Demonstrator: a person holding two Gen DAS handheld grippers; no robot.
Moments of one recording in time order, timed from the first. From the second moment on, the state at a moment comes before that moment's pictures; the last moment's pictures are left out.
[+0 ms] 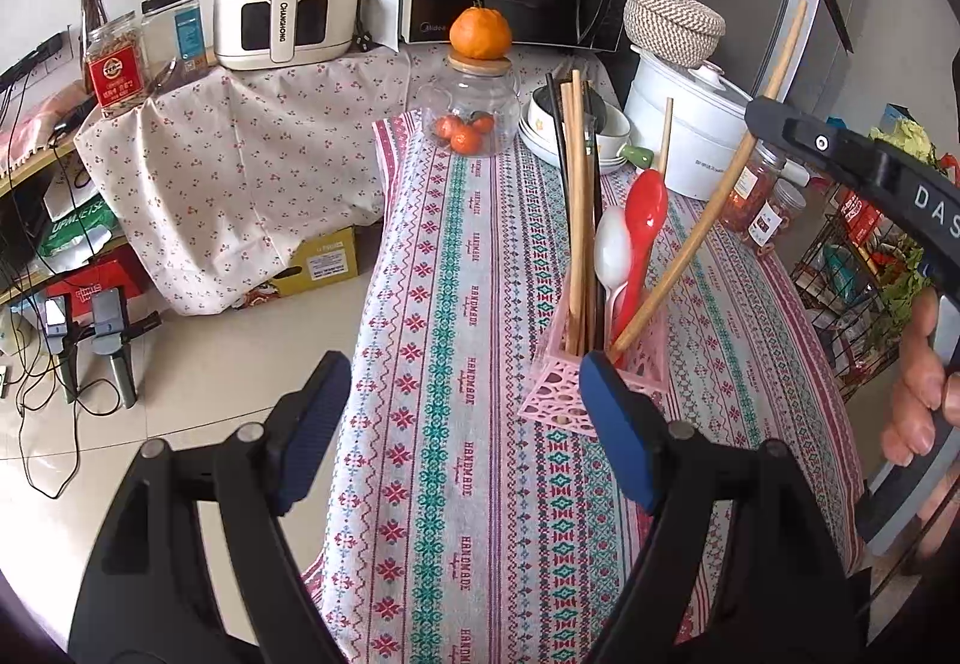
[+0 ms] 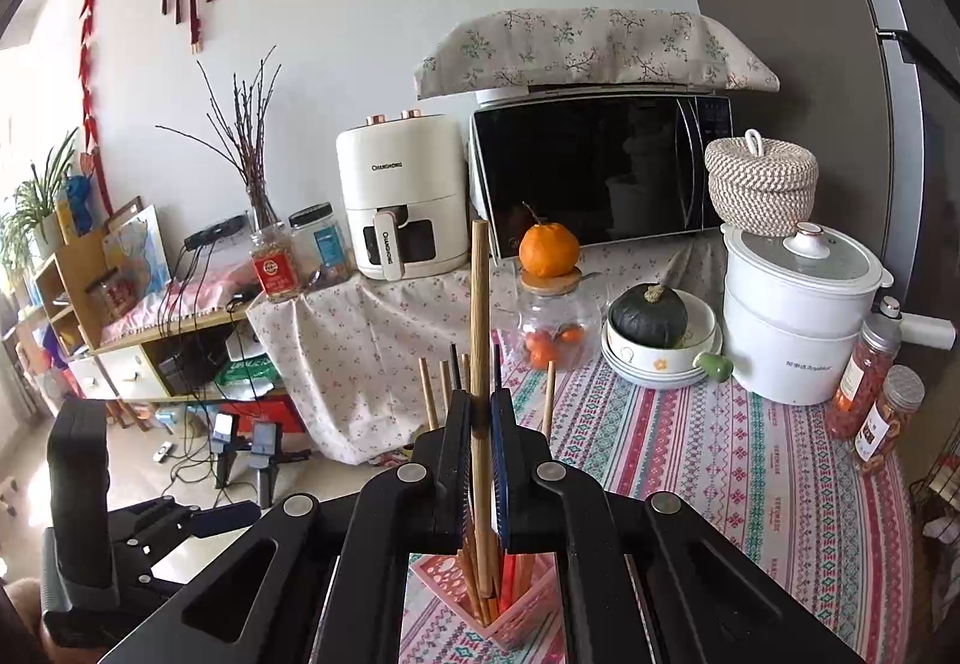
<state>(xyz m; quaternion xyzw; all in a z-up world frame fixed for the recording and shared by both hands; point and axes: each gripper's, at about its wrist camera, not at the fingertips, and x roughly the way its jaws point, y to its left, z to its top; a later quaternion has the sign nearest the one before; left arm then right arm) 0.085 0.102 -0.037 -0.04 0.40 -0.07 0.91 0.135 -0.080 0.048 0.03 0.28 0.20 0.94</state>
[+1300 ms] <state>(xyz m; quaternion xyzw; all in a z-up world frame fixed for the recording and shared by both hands) 0.013 0.044 0.010 -0.01 0.34 -0.03 0.94 0.017 -0.175 0.051 0.00 0.33 0.03 0.94</state>
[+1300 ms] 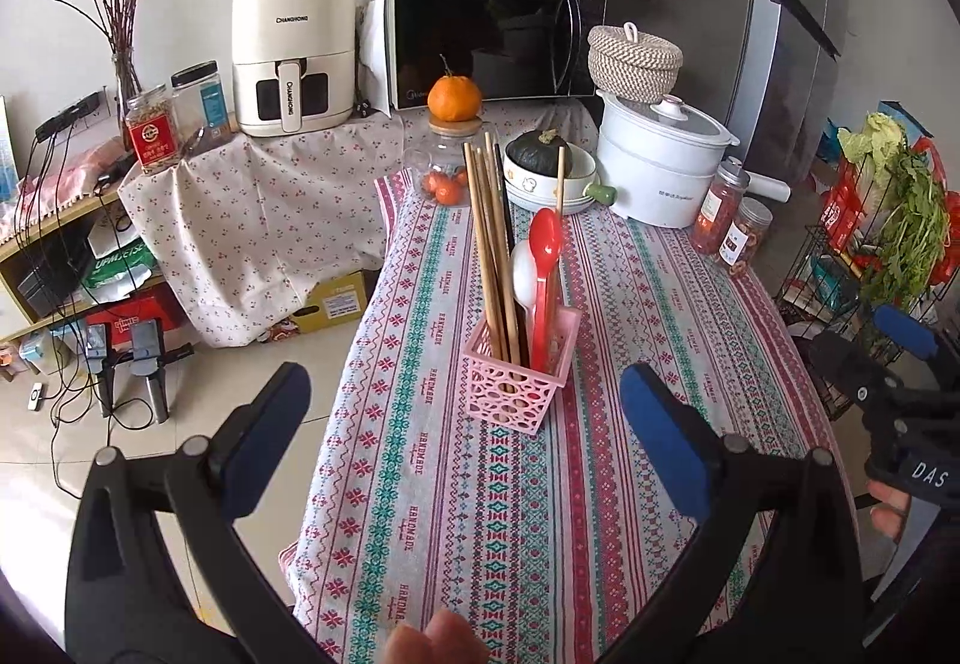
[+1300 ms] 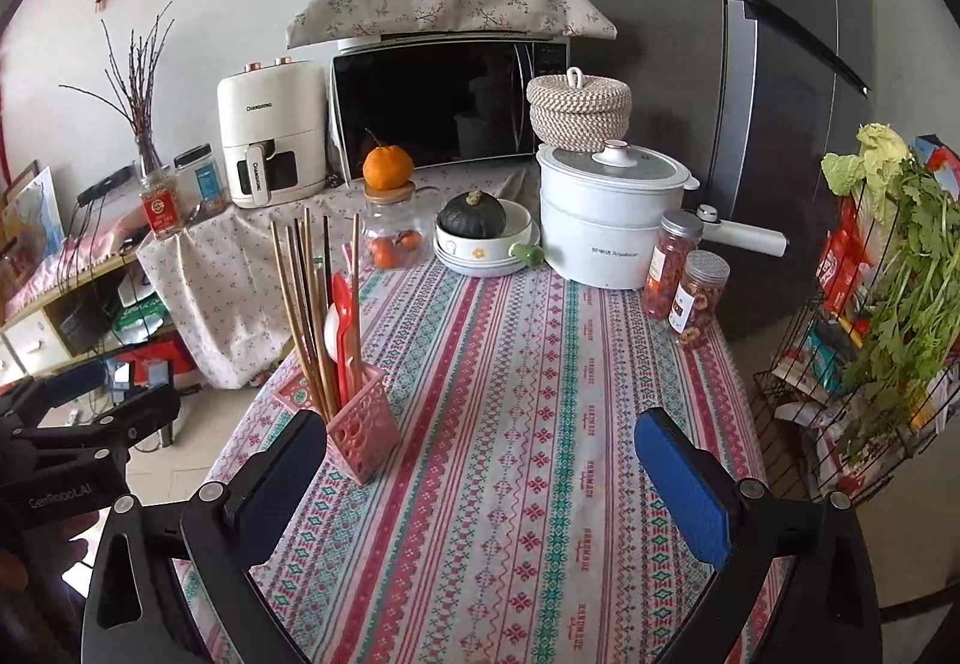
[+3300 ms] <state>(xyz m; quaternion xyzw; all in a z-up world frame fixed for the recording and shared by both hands) -0.011 0.018 0.015 0.00 0.31 -0.04 0.95 0.004 -0.185 0.048 -0.02 0.32 -0.04 0.95</state>
